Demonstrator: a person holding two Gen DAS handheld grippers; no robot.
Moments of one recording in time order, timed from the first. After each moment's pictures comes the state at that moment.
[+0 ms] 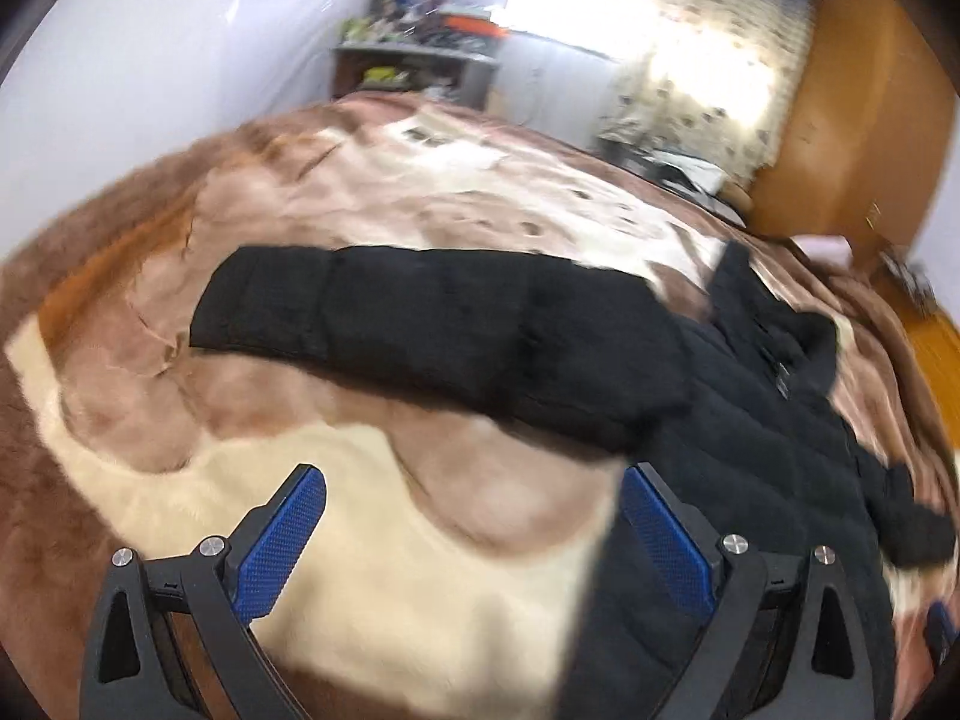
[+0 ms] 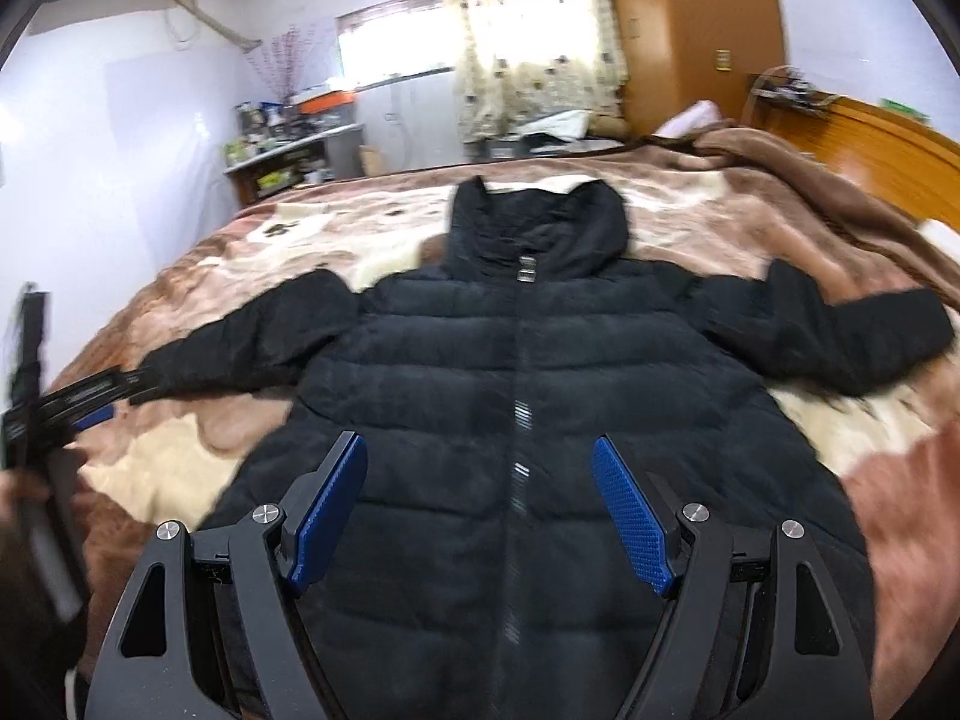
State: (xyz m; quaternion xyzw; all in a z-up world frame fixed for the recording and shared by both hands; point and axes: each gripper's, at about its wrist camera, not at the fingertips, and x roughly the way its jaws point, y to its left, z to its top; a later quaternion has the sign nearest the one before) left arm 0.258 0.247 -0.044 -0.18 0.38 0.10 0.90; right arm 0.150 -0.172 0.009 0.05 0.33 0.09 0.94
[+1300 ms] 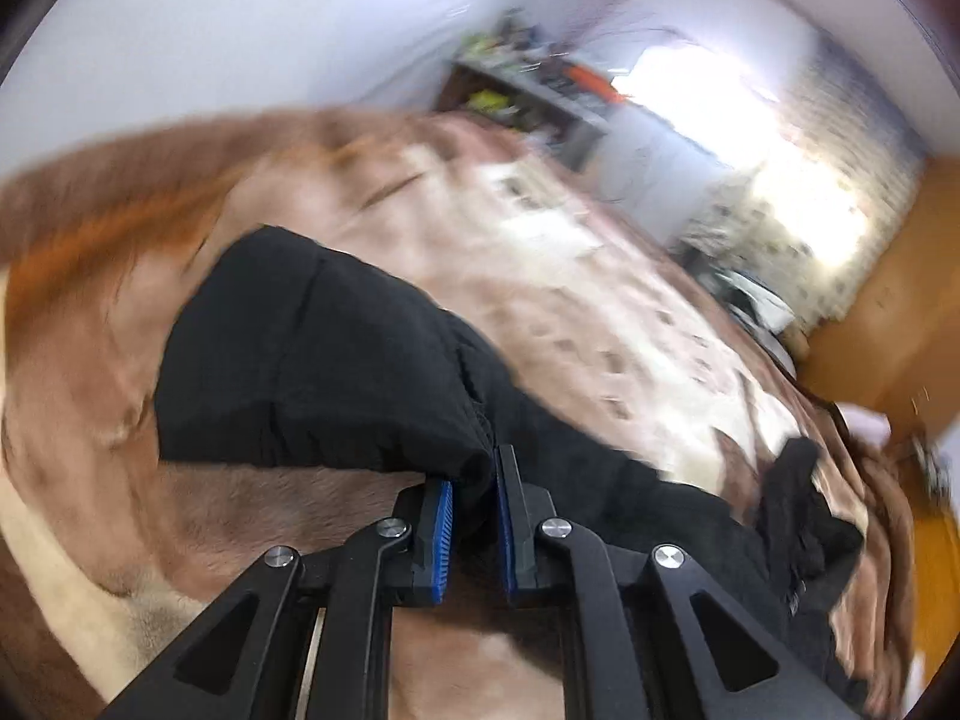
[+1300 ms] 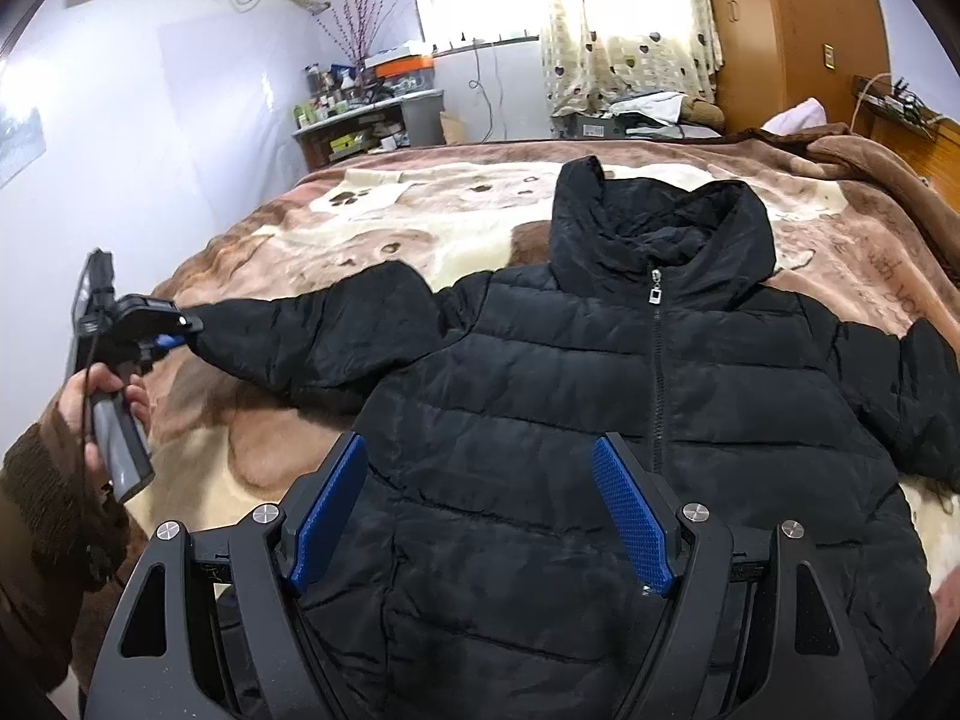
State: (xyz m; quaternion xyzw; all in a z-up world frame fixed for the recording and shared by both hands) left arm 0.350 0.307 -0.032 -0.27 0.31 0.15 0.90; right arm 0.236 -0.128 -0.002 0.04 0.36 0.15 0.92
